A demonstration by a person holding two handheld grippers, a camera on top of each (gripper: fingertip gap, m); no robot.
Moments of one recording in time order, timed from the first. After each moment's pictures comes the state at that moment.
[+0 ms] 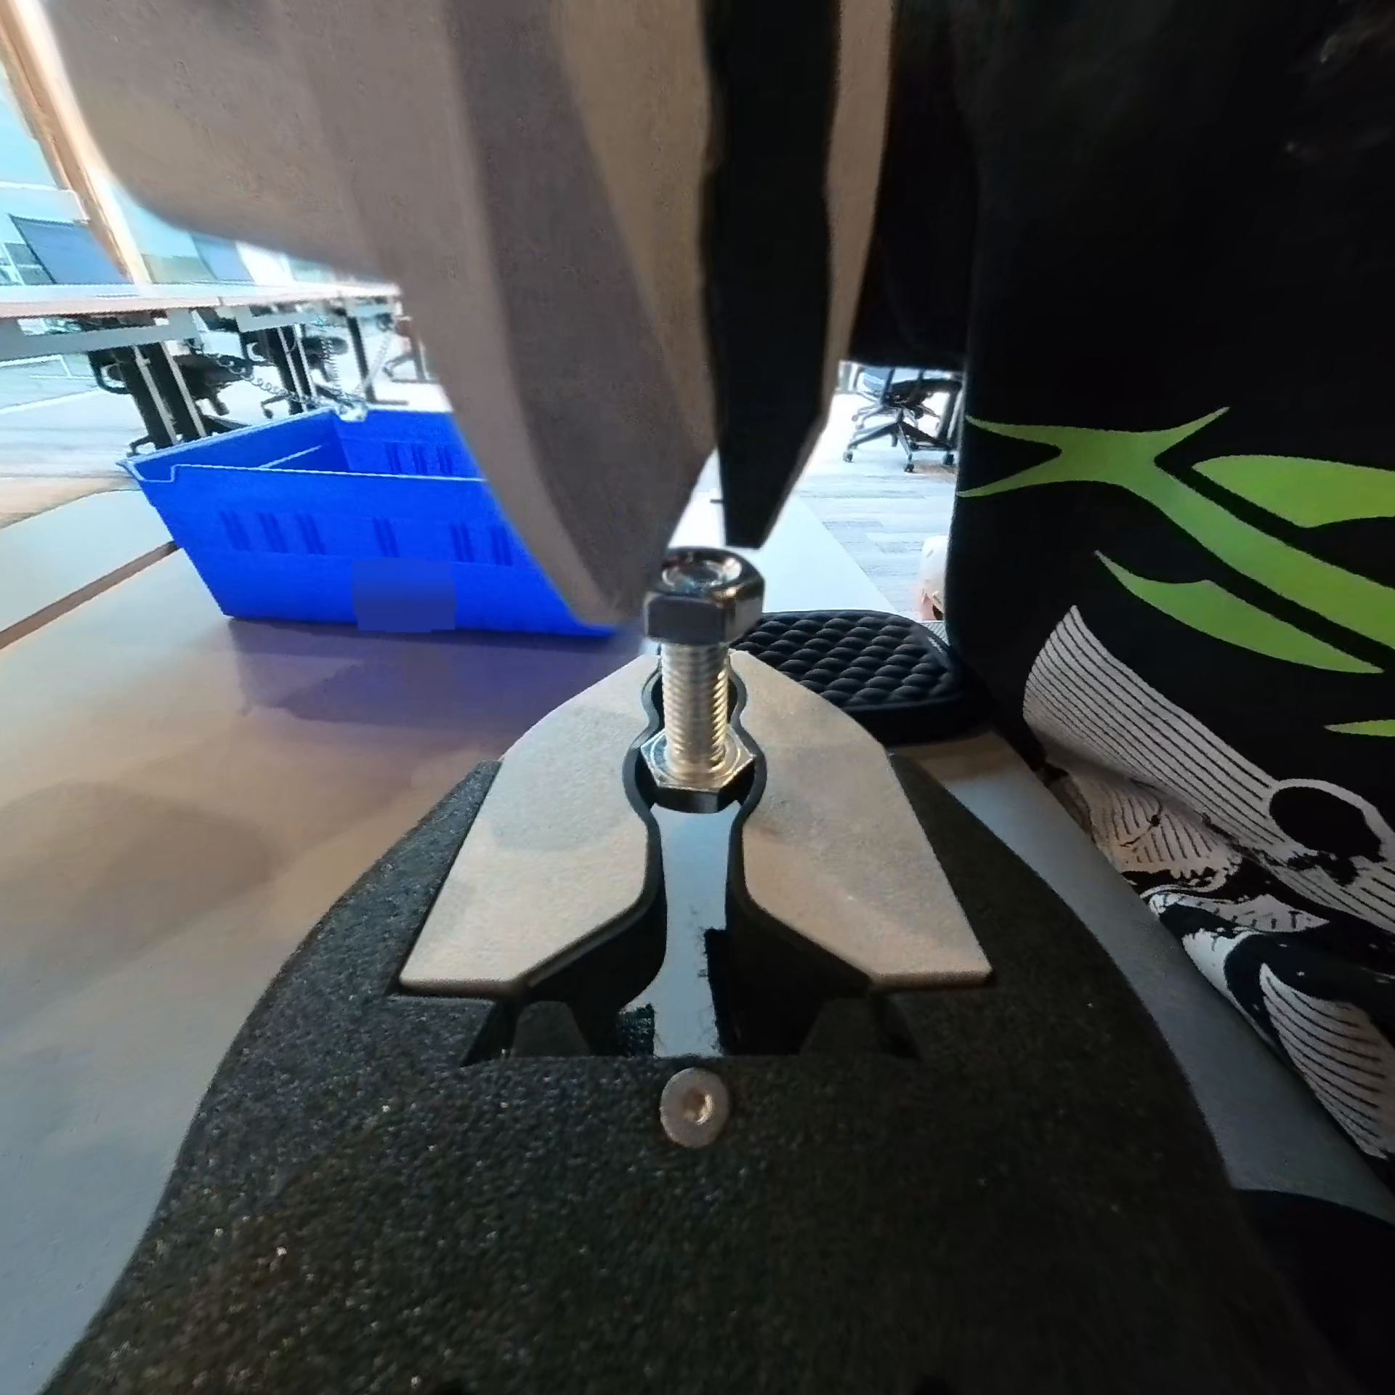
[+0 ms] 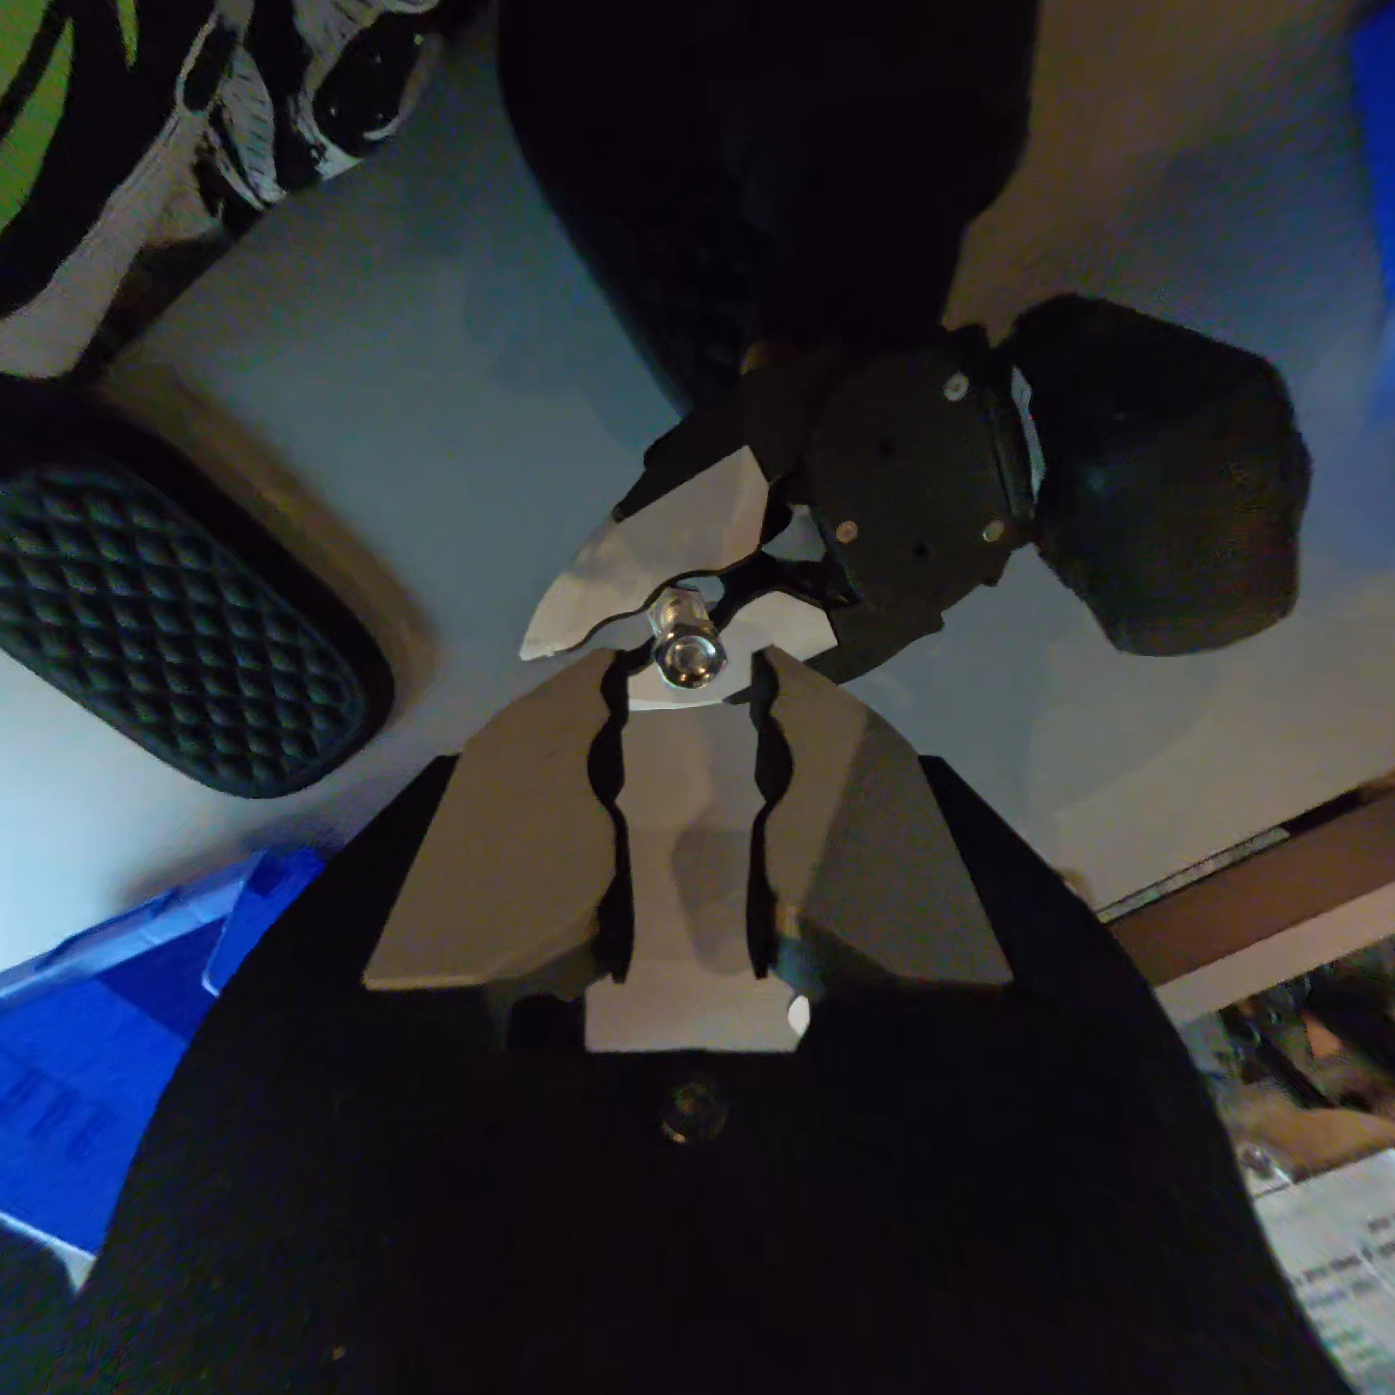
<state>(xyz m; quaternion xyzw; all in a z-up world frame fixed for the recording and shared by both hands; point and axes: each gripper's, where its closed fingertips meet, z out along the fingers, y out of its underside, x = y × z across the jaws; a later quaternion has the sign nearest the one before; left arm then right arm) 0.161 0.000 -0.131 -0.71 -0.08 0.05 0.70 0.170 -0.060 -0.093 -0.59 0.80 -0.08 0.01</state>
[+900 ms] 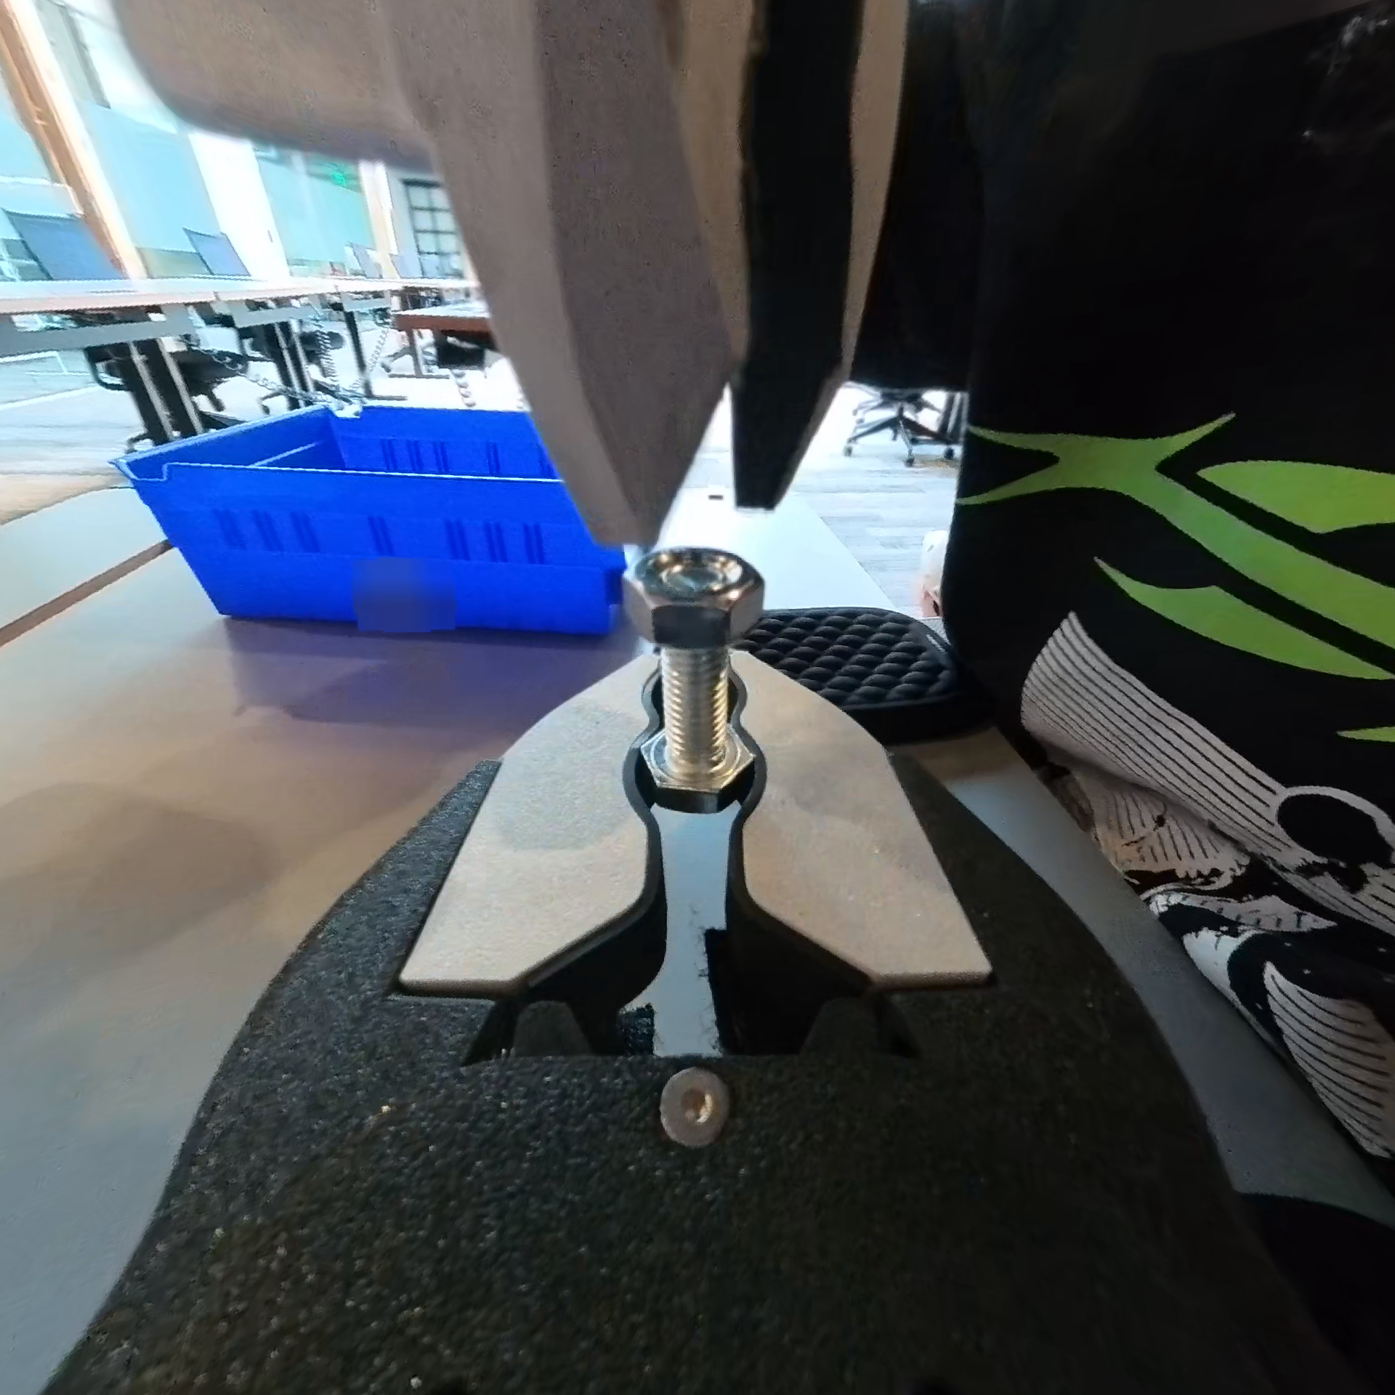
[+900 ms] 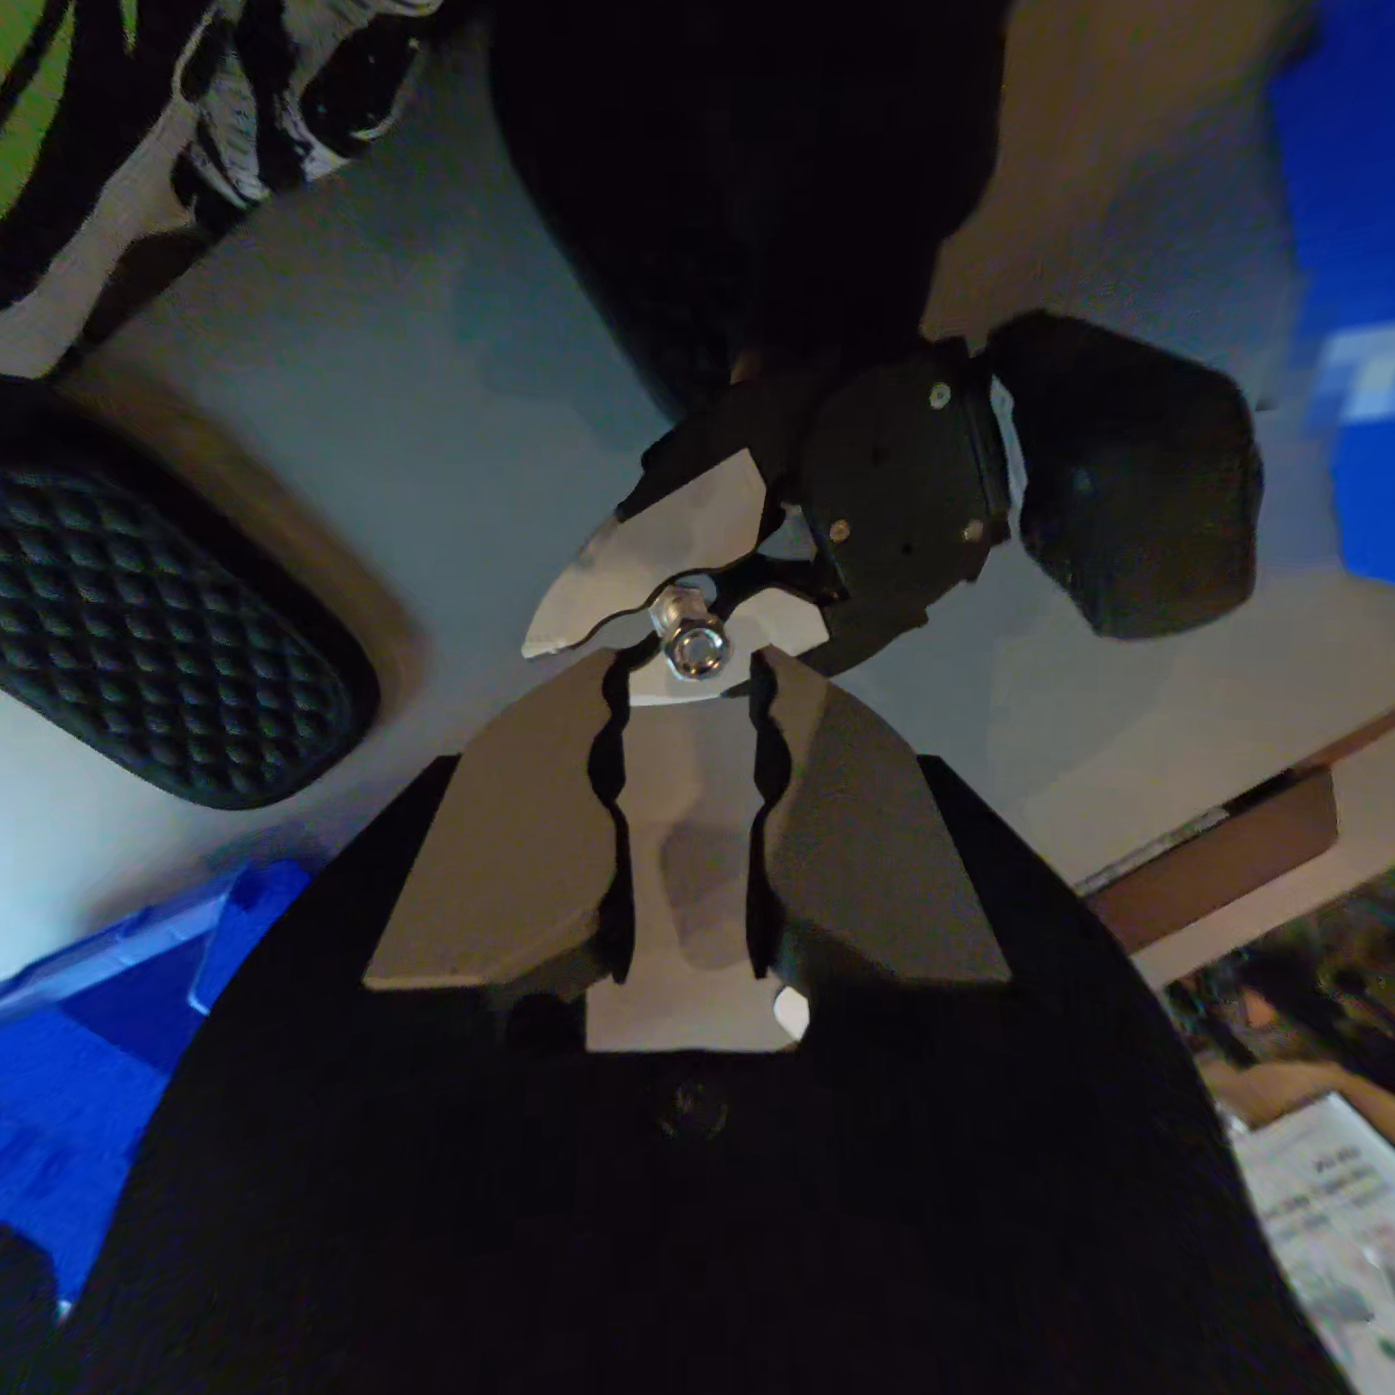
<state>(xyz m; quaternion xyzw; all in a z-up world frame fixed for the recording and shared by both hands) 0.163 0.001 -0.131 -0.71 -0.07 0.05 0.69 0.172 -0.055 -0.087 -0.60 0.80 -0.10 -0.01</state>
